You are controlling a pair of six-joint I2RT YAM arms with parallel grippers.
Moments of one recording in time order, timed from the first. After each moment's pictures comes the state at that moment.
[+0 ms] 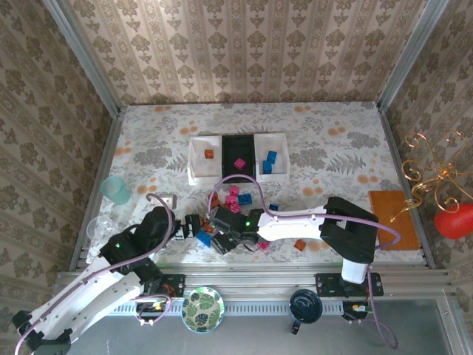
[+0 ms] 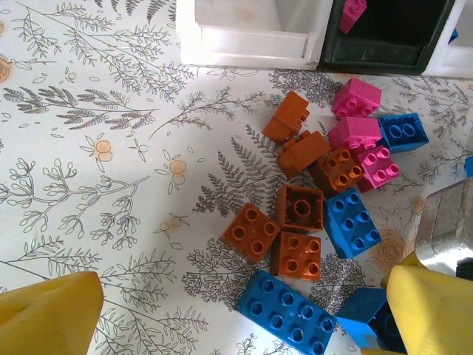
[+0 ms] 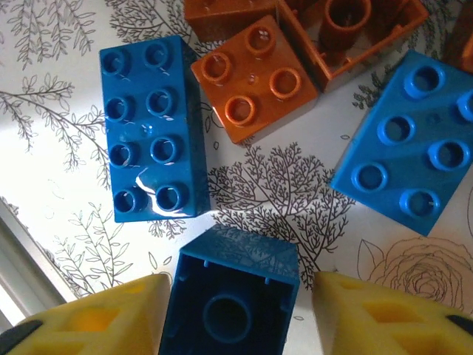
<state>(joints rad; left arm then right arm) -0.83 0.46 0.50 -0.80 -0.29 -0.64 1.17 1.80 1.08 -0.36 0.05 0.41</state>
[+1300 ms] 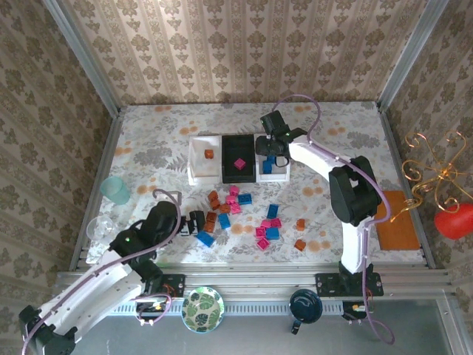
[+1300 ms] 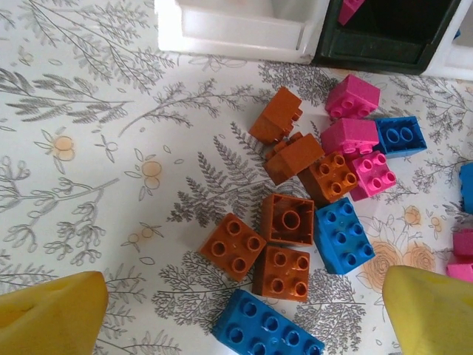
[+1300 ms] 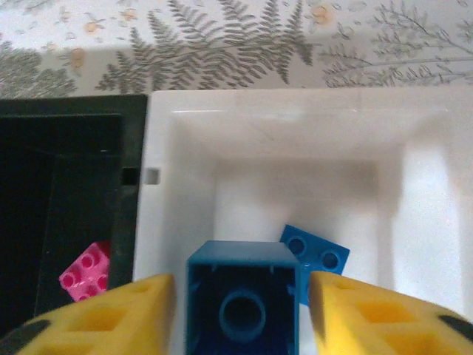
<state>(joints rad) -0.74 0.58 0.44 -0.64 -0.17 -0.63 0.44 1.99 1.56 -0.49 0.13 0.42</state>
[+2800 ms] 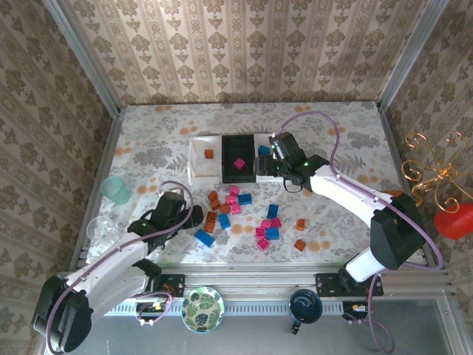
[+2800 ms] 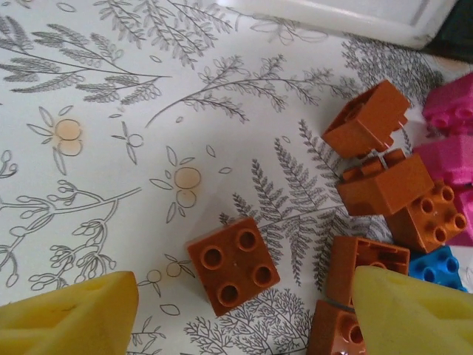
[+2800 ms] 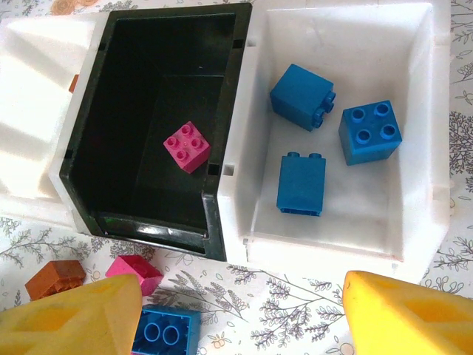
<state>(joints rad) -0.58 0.87 0.37 -0.37 -0.10 -0.61 0.56 1.53 1.13 -0.40 0.12 0.45</state>
